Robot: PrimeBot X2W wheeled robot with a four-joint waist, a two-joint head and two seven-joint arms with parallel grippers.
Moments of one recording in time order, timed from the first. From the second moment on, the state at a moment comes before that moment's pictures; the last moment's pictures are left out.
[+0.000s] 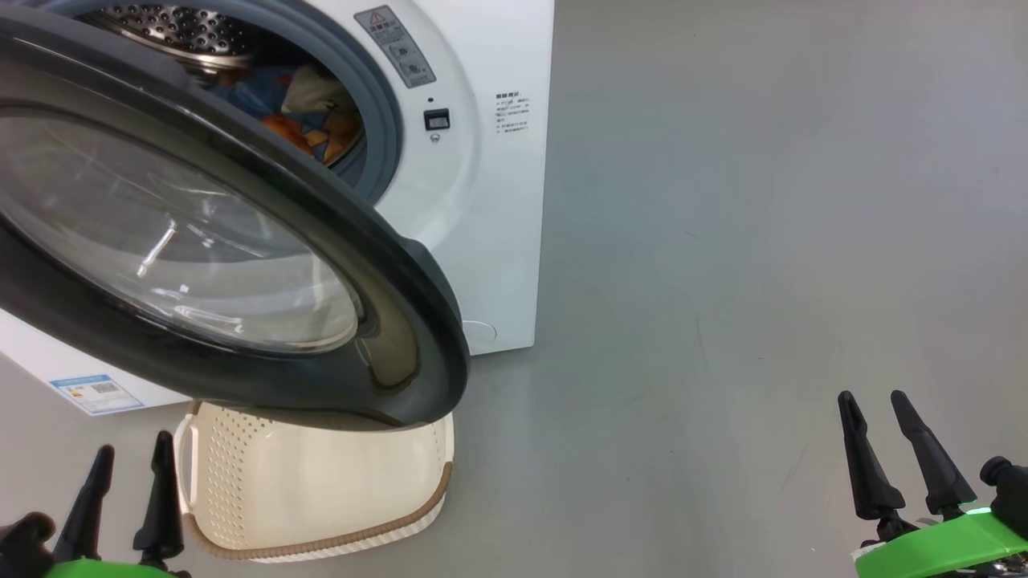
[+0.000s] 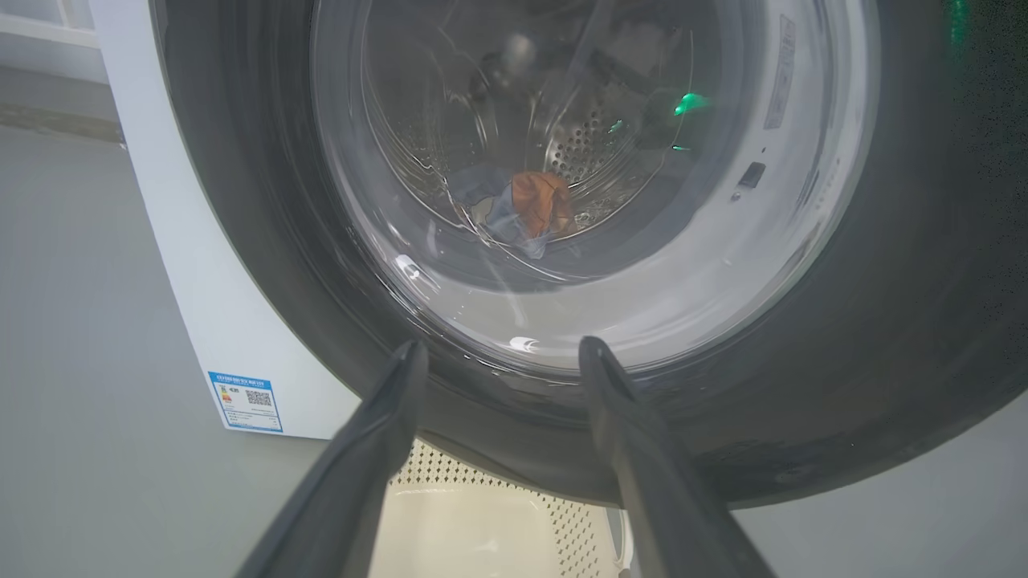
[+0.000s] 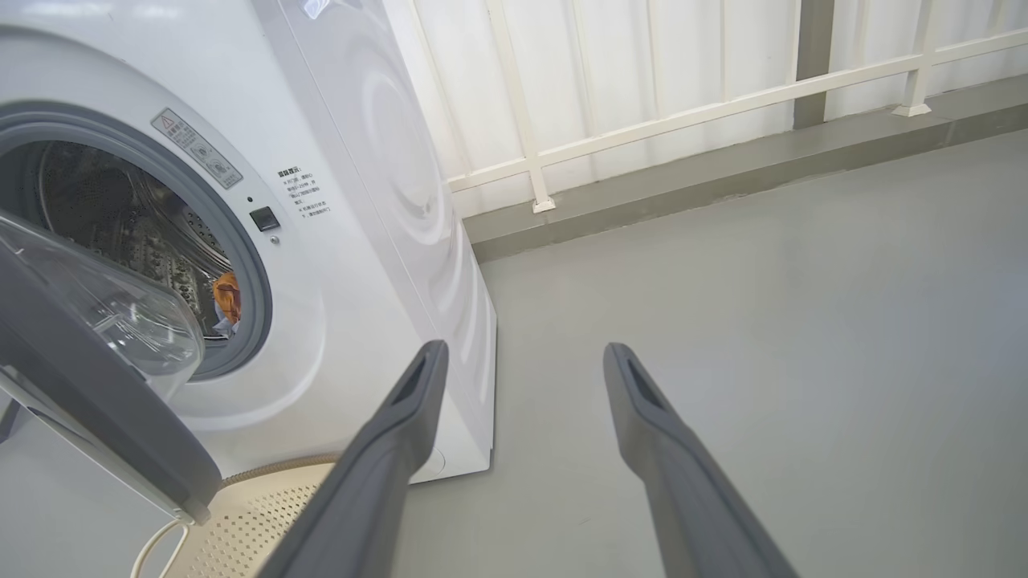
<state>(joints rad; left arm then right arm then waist) -0.02 0.27 -0.02 0.22 -0.61 -0.13 -0.25 0.00 -0.22 -0.01 0.14 0.51 0.13 -0.26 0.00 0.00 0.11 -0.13</state>
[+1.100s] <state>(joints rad) 0.04 0.14 0.05 0.17 -0.39 -0.13 -0.26 -0.03 -0.22 0.02 0.13 0.52 0.13 -0.26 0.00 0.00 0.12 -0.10</state>
